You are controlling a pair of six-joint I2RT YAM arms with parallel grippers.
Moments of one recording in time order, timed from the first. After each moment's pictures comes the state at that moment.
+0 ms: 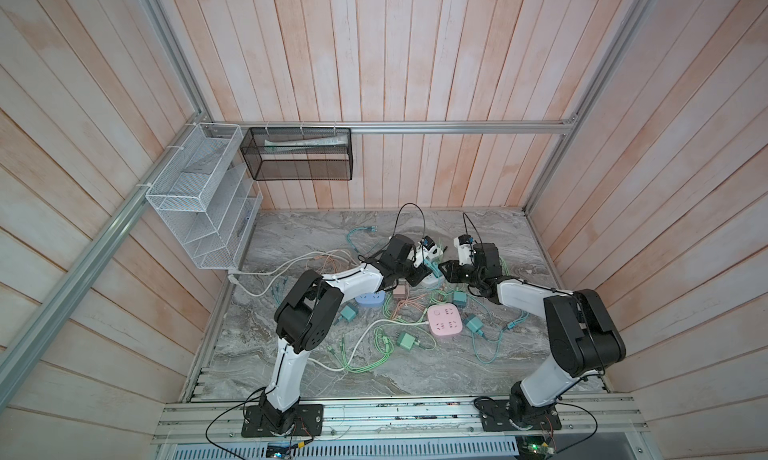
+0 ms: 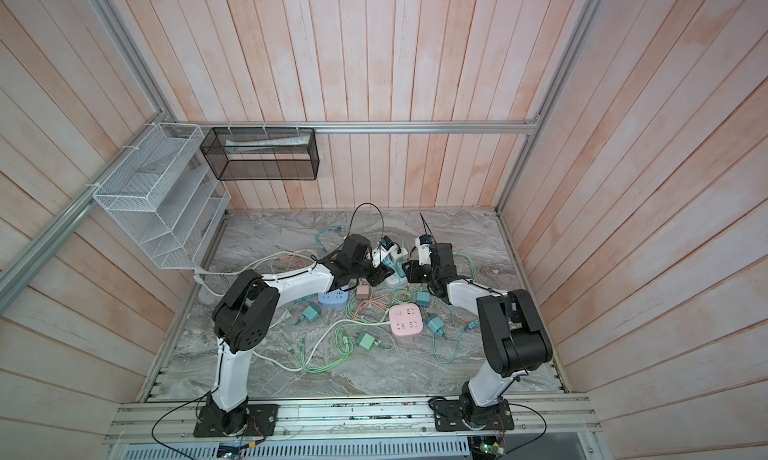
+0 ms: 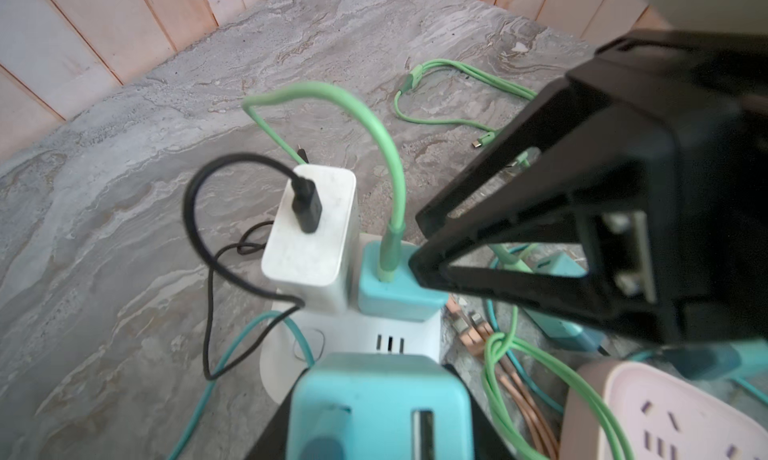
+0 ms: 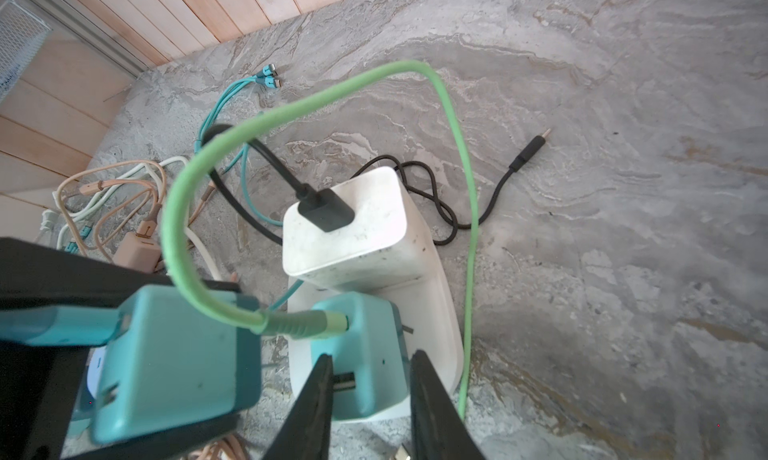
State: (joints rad) left arm -0.69 2.06 1.40 0.04 0.29 0.15; right arm 0.25 1.65 0.81 0.19 -0.34 0.30
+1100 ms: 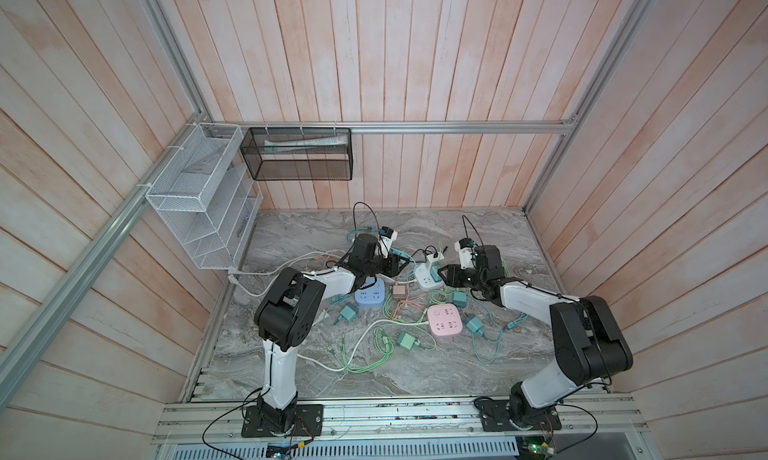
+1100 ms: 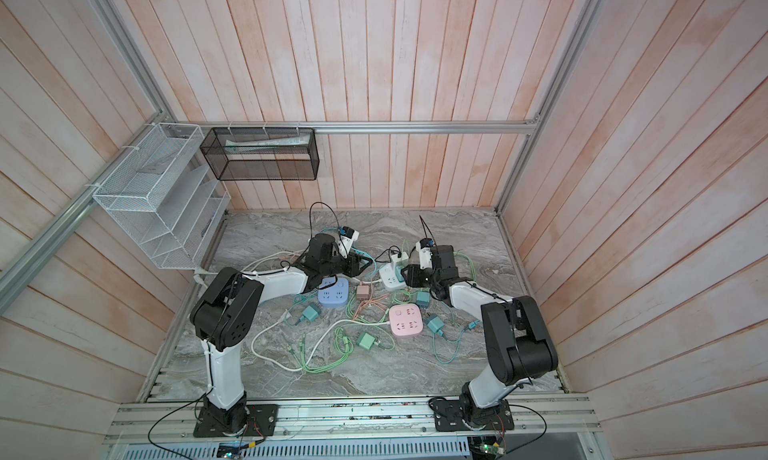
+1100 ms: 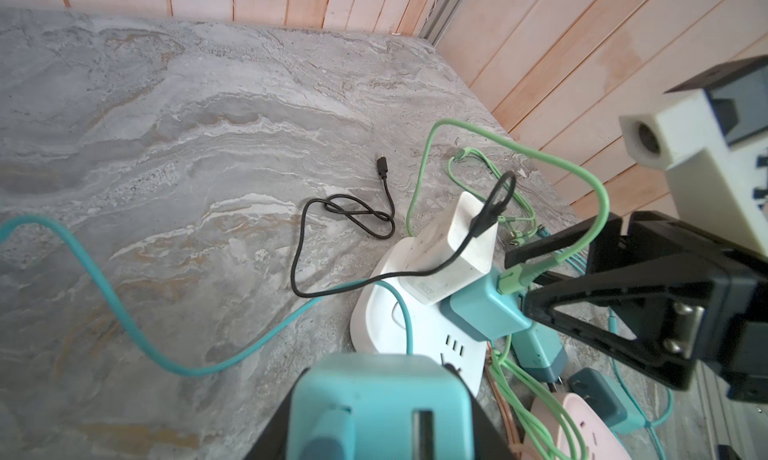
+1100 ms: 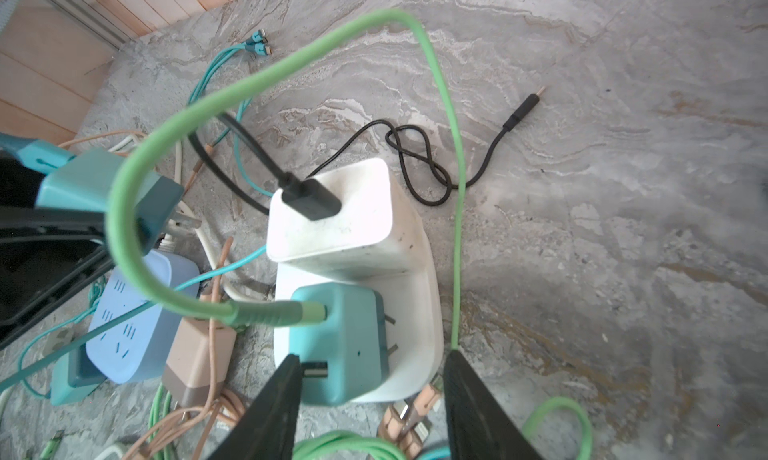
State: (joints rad) left arm -0.51 2.01 1.19 0.32 0.47 -0.28; right arm 0.25 1.59 0.79 0.09 -0.34 0.27
